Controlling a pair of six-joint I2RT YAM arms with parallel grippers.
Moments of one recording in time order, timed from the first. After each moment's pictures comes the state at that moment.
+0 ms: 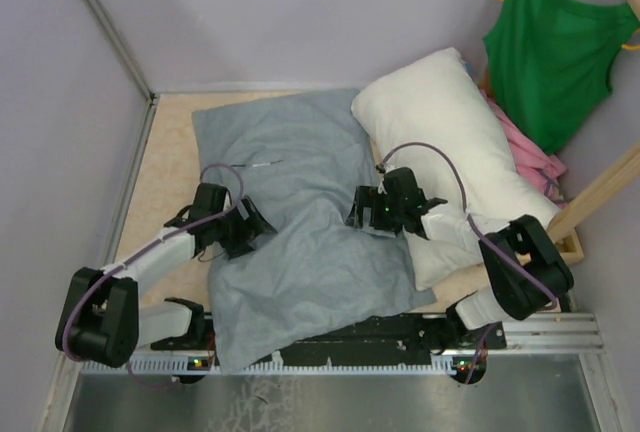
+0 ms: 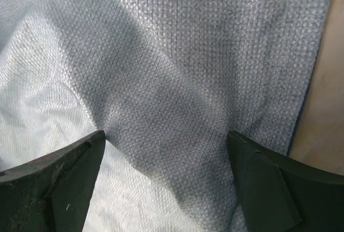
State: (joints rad) left arm -0.28 1.22 0.50 -0.24 0.24 -0.81; right arm 0.49 1.47 0.66 0.00 -0.20 0.52
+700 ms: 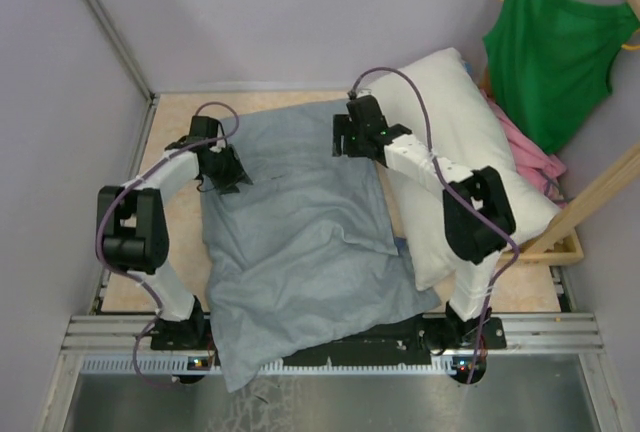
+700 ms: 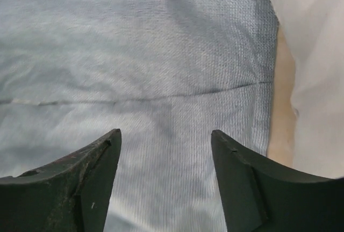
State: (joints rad) left arm -0.12 1.69 1.16 -0.52 0.19 -0.57; right arm 0.53 1.80 1.42 -0.33 0.10 0.40
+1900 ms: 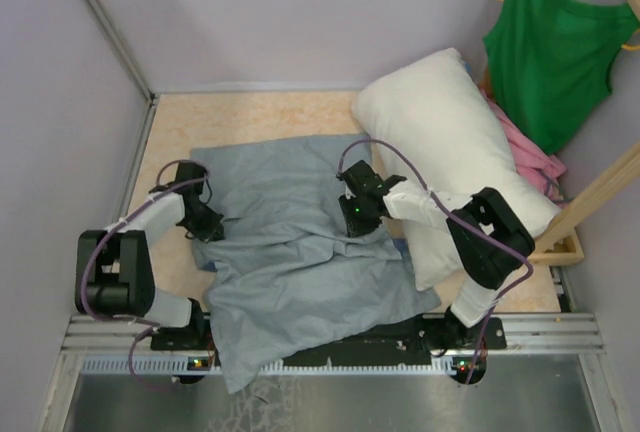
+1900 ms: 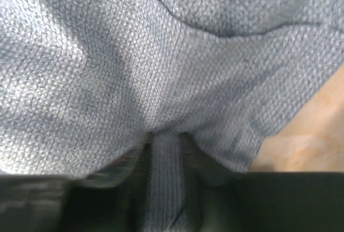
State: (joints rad) left arm -0.11 1.44 0.75 -0.62 -0.04 -0.97; right arm 0.68 1.69 0.98 -0.41 -0.07 0.34
